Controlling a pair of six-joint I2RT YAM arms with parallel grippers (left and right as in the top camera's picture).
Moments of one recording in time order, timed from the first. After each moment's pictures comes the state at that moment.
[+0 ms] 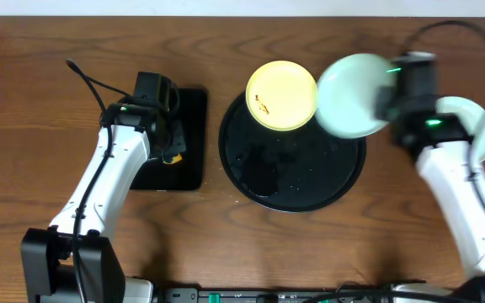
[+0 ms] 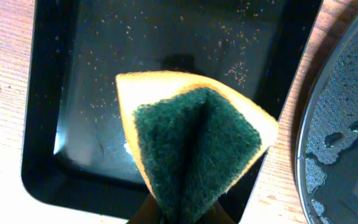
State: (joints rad) left arm -0.13 1.58 1.19 -0.93 -0.03 -0.34; right arm 0.00 1.46 1.19 -0.54 0.27 0.23
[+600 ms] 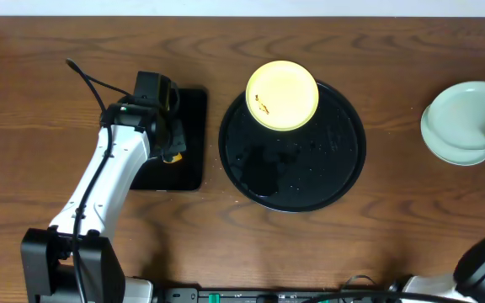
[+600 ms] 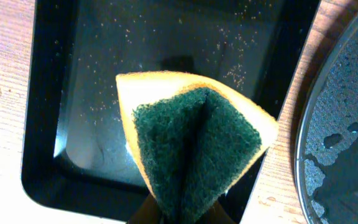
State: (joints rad) left arm -0.13 1.58 1.19 -0.93 -0.03 -0.34; right arm -0.61 1.70 1.19 -0.44 0.08 0.27
